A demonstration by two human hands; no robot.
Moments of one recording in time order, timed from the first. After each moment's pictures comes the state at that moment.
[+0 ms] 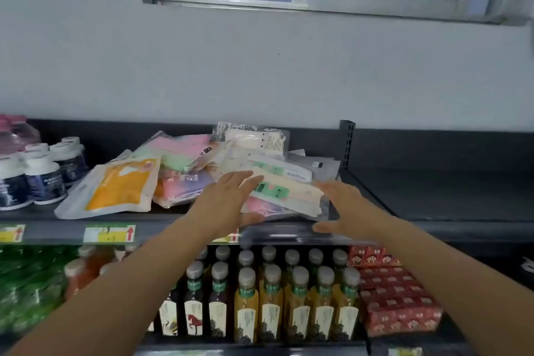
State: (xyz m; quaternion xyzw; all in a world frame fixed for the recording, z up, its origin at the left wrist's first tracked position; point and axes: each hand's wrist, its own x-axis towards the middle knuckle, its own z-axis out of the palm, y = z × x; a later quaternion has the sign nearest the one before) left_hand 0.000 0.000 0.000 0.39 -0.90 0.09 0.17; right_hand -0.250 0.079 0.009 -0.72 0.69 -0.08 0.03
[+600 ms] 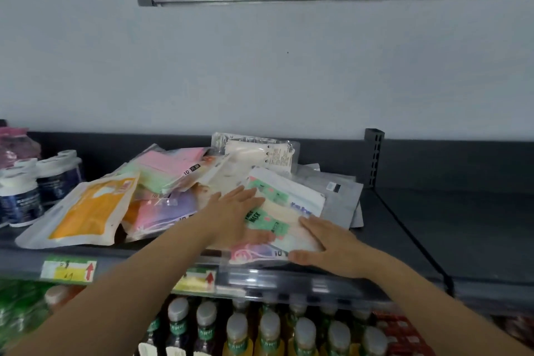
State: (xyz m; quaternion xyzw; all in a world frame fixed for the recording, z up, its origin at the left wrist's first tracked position) left_hand -0.057 -0.083 0.002 0.48 -0.88 0.03 0.02; right_hand -0.281 -0.017 -0.028 -0.74 0.65 -0.06 0.16
